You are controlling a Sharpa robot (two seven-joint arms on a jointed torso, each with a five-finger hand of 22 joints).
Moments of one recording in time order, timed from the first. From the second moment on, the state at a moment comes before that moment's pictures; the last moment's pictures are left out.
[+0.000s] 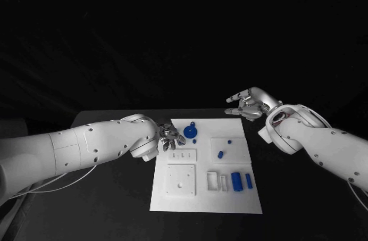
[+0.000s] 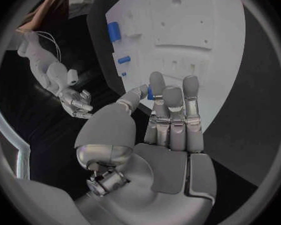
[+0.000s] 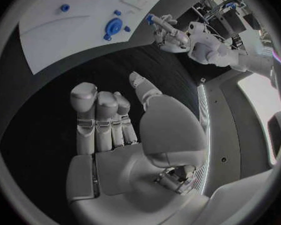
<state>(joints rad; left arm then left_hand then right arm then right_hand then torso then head) 1.30 -0.59 -0.24 1.31 -0.83 -0.19 -0.41 1.03 0.03 0.39 -0.16 0.43 1.18 0.08 0.06 0.64 1.47 -0.06 0.50 0.33 1.36 -0.12 1.02 0.69 0.04 1.15 -0.14 0.68 1.07 0.99 -0.76 0.32 1.36 -1.27 -0.34 -0.06 1.25 -0.11 0.23 -0.11 0.26 0.99 0.12 0.07 0.06 1.23 0.01 1.01 1.18 1.44 -0.06 0.96 1.07 0.08 1.46 -0.09 0.74 1.31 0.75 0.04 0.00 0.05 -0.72</state>
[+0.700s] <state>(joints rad) 1.22 -0.53 -0.24 1.25 -0.91 -0.26 -0.45 1.00 0.01 0.42 -0.18 0.45 1.18 0.08 0.06 0.72 1.48 -0.06 0.55 0.36 1.35 -0.12 1.09 0.70 0.04 1.18 -0.14 0.57 1.24 1.02 -0.70 0.34 1.29 -1.20 -0.37 -0.05 1.24 -0.11 0.23 -0.12 0.30 1.00 0.12 0.07 0.07 1.23 0.01 1.01 1.17 1.44 -0.06 0.96 1.06 0.08 1.46 -0.09 0.73 1.31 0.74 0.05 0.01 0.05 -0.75</state>
